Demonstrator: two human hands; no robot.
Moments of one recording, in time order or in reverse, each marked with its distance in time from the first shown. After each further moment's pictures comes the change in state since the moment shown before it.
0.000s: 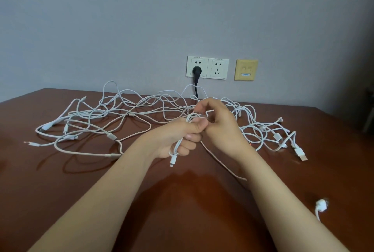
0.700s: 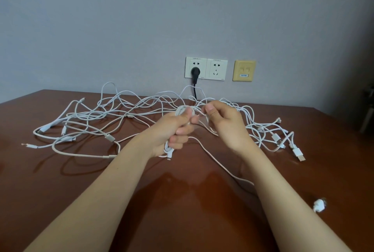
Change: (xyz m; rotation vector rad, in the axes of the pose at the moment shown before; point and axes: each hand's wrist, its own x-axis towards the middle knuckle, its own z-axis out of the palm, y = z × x) left_hand -0.001 0.002 -0.008 -0.085 0.064 0.158; right_hand 0.003 0.004 -0.012 0.038 0.060 0.076
